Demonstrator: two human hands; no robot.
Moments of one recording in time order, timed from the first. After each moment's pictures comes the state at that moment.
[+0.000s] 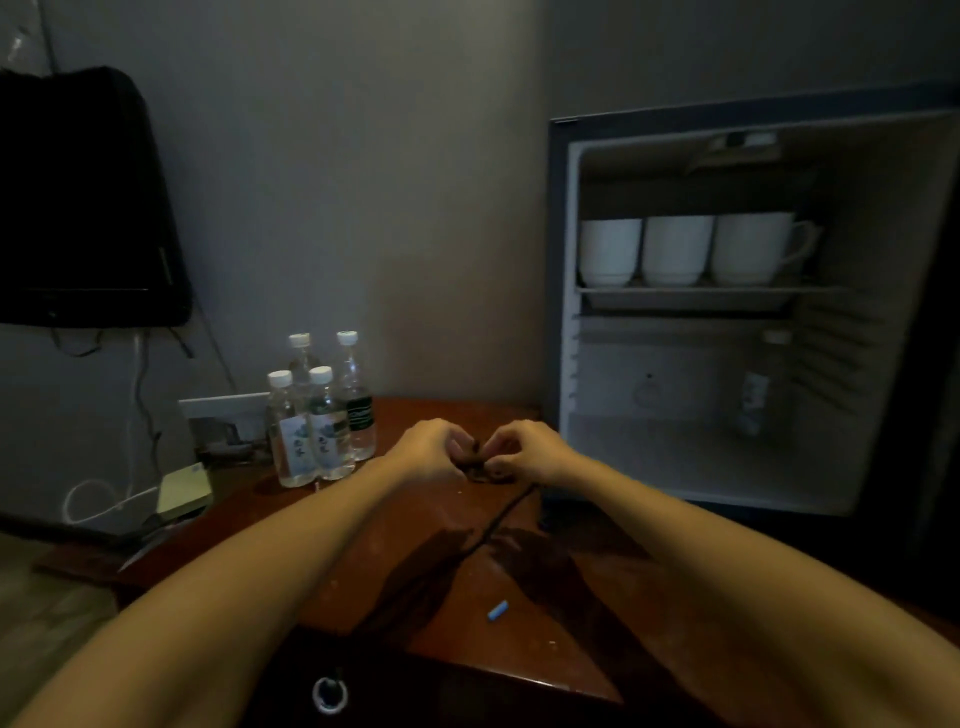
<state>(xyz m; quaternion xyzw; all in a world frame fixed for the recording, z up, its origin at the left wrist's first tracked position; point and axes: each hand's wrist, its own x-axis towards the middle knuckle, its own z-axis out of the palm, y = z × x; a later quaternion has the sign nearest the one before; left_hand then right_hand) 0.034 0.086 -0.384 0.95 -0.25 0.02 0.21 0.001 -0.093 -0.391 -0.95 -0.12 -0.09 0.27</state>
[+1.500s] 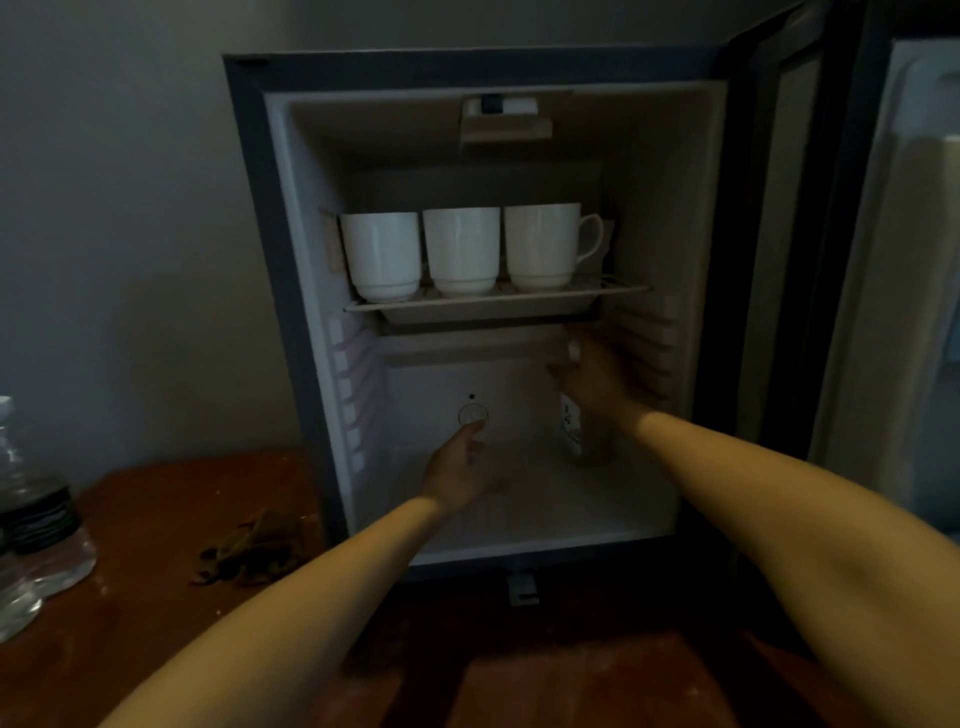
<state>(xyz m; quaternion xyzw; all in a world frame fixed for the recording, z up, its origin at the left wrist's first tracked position) 0.079 -0.203 -0.420 0.80 -0.33 -0.08 0.50 0.026 -0.406 -0.351 -0.85 0.12 -0.41 0.29</state>
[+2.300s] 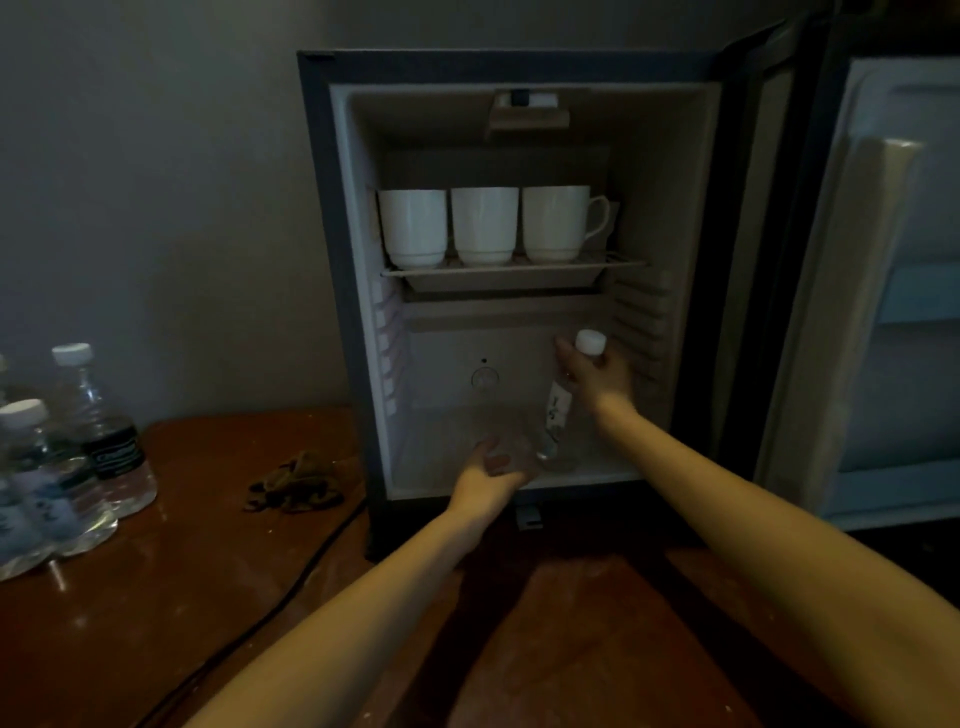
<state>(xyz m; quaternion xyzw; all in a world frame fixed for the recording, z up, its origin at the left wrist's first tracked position) -0.010 -0.171 -0.450 0.72 -0.21 -0.17 0.64 -0.042 -0.322 -0.371 -0.61 0.14 -0.44 0.64</state>
